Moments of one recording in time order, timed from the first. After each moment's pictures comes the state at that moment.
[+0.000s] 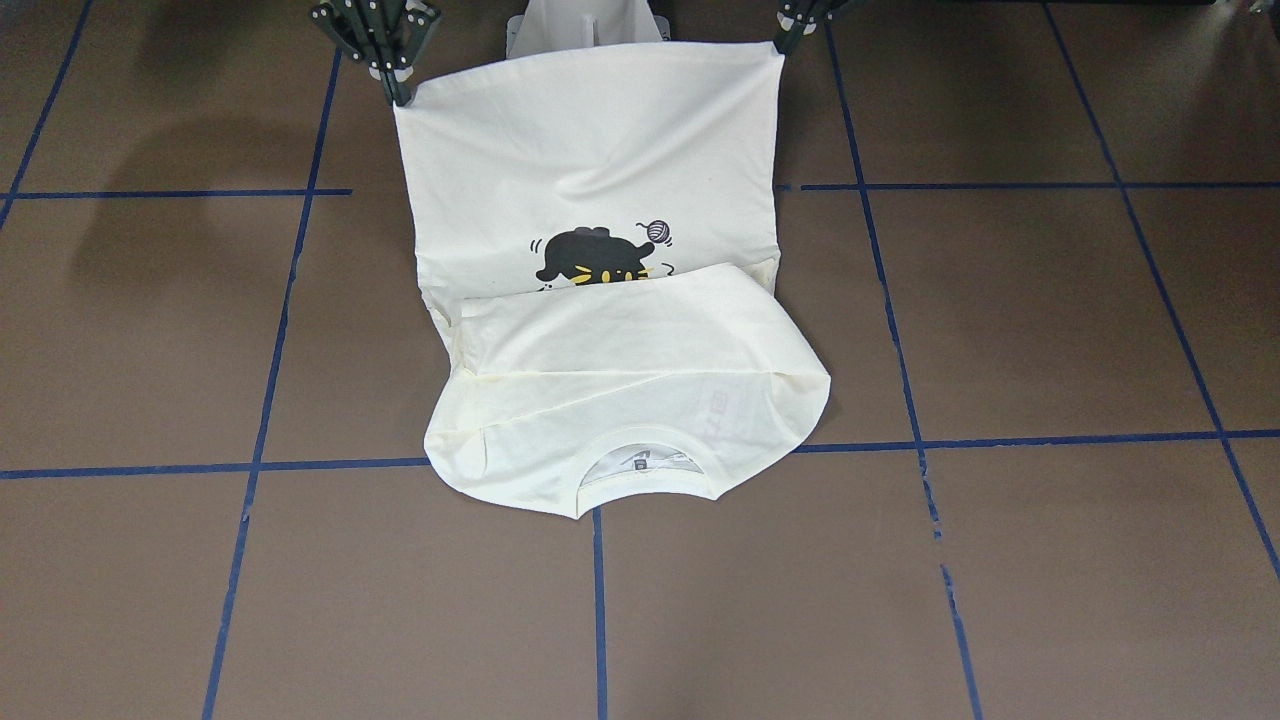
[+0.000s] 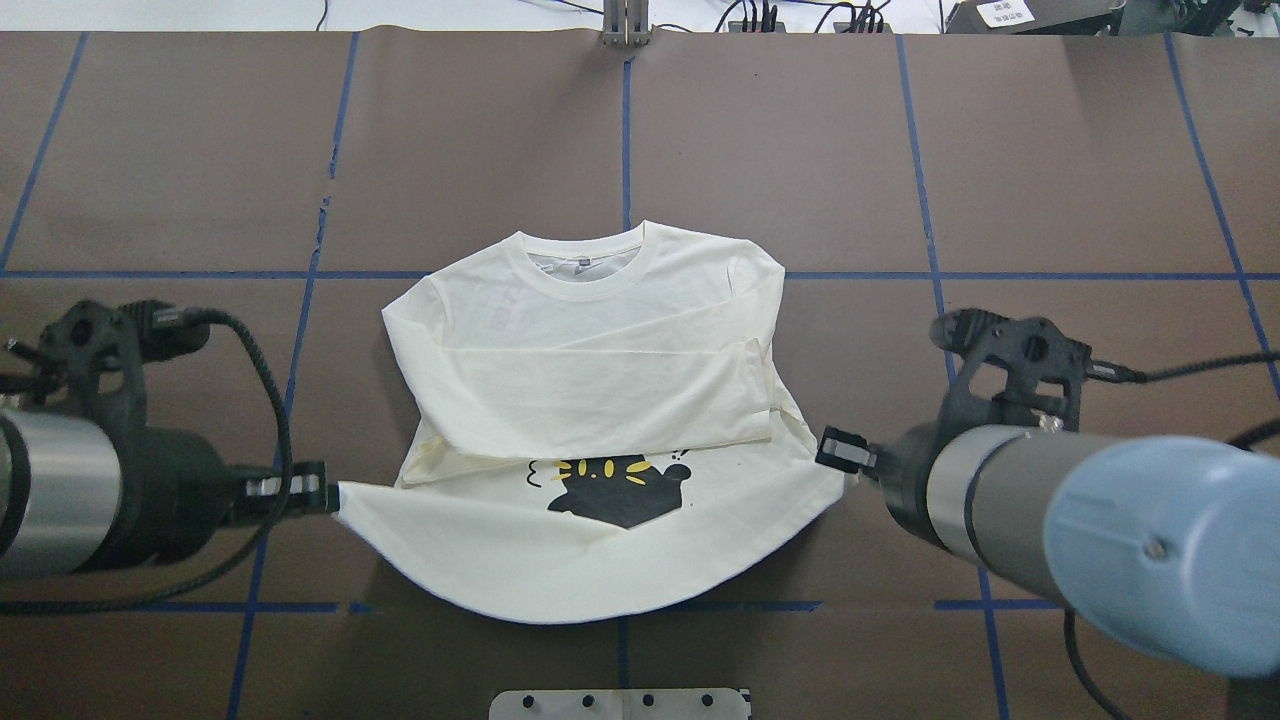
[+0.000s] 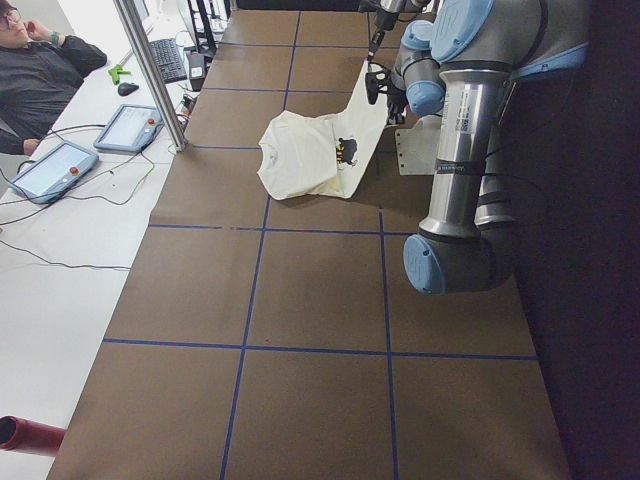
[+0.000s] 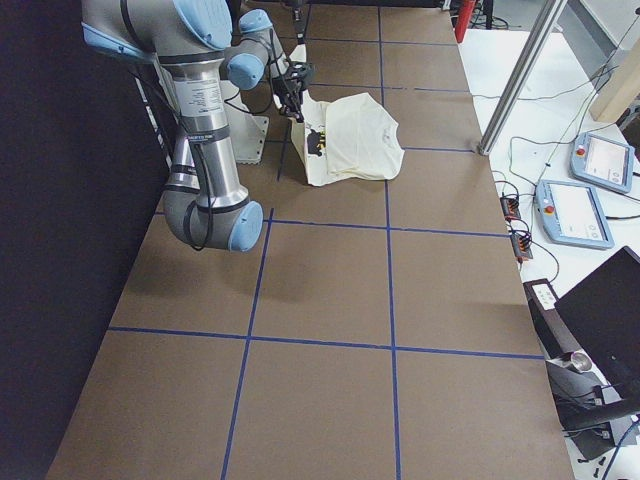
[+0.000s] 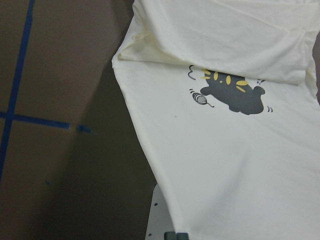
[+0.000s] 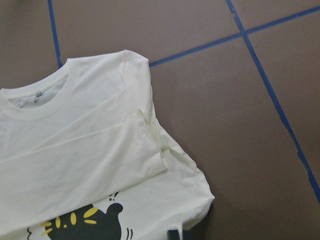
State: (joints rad) left arm -0.48 -1.82 -2.51 -1.44 -1.79 -1.40; right arm 0.35 -1.16 2.44 -2.01 1.49 1.64
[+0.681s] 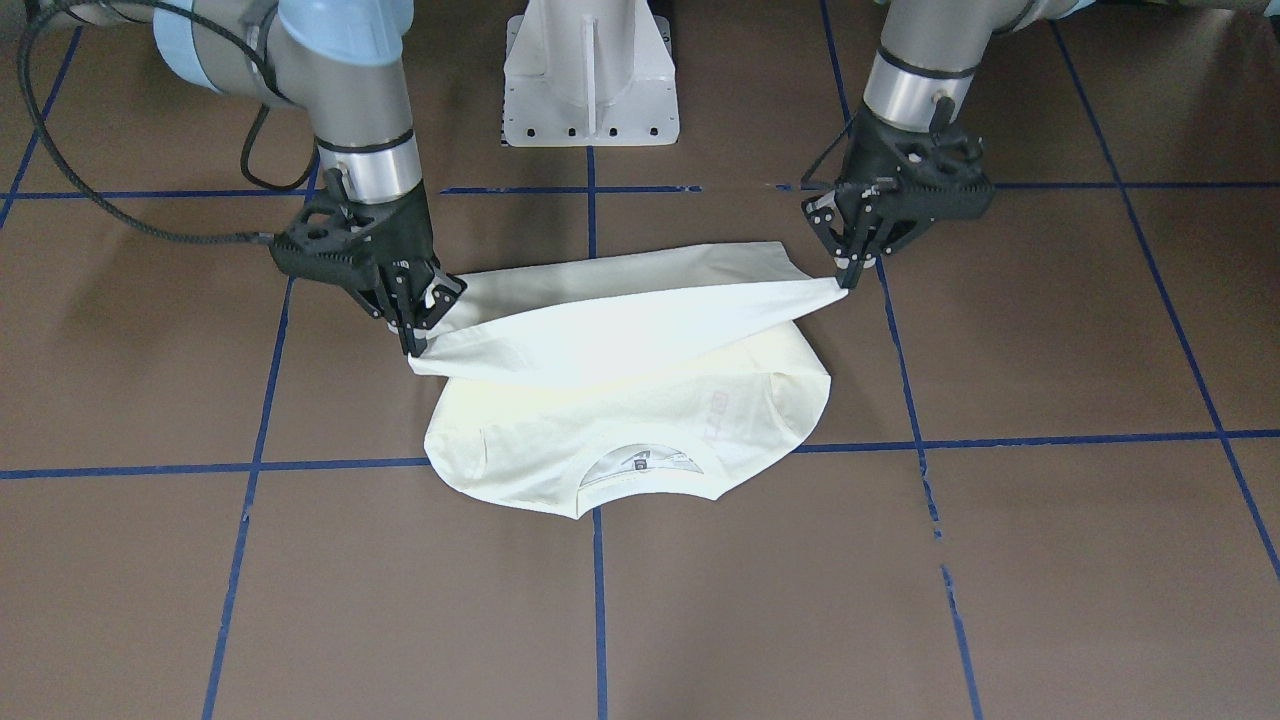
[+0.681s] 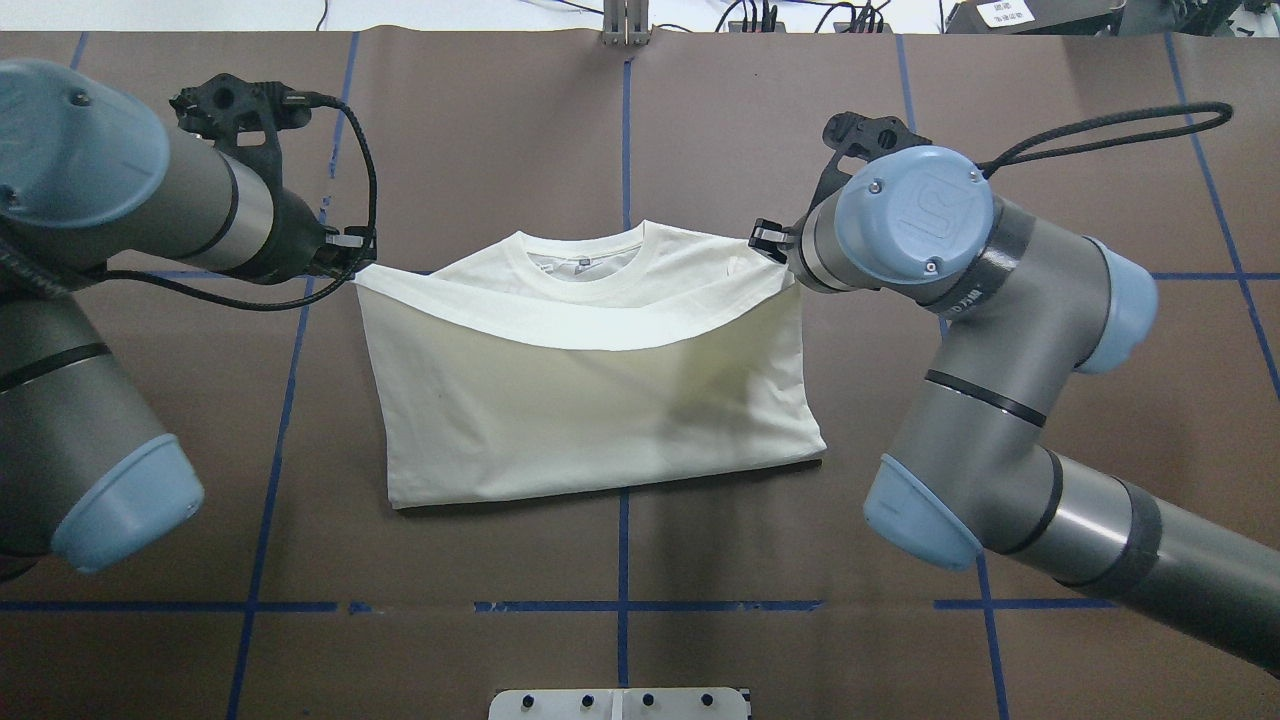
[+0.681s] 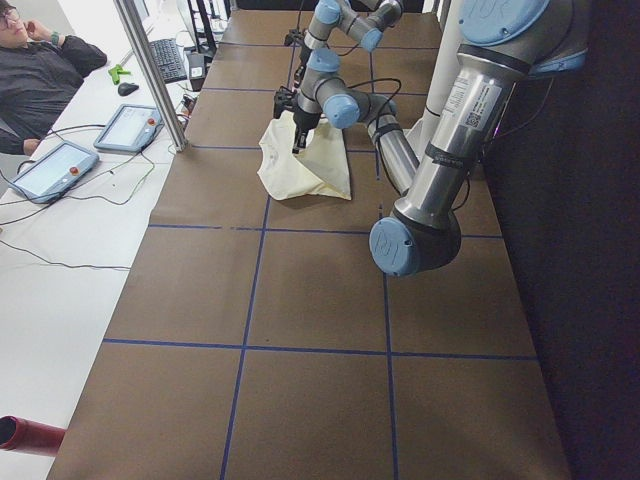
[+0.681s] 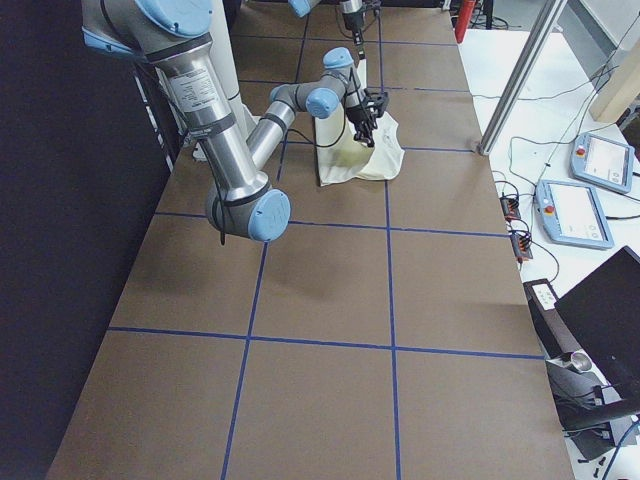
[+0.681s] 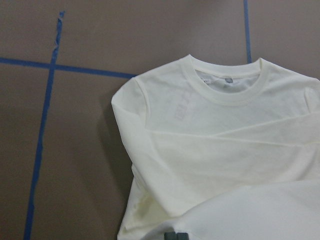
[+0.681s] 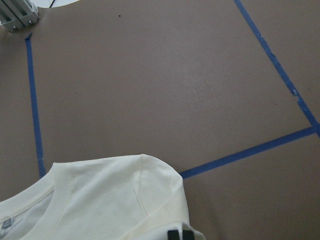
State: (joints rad) left arm -0.76 -2.00 -1.99 -1.57 -1.82 -1.11; right arm 0.63 -1.02 1.80 -1.53 1.60 1.47
